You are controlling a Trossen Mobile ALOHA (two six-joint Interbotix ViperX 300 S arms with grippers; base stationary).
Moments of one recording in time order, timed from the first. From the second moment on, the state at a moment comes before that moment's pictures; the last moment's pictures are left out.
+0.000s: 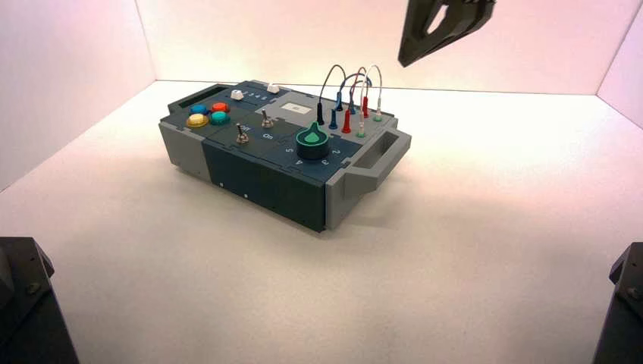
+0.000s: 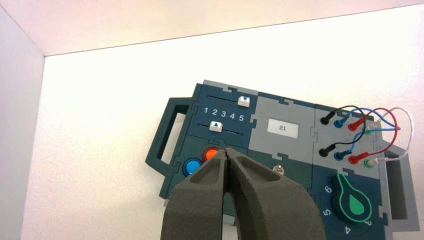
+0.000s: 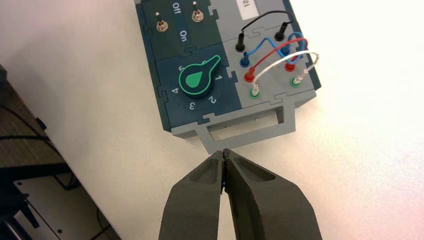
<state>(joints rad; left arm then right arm) -0.28 -0.54 0.93 -0.16 0.32 0.15 0.76 -0.49 0.87 0.05 0.63 0.02</state>
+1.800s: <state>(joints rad) -0.28 -0.58 0.94 -0.16 0.31 0.15 0.83 0.19 0.41 0.03 0.63 0.02</state>
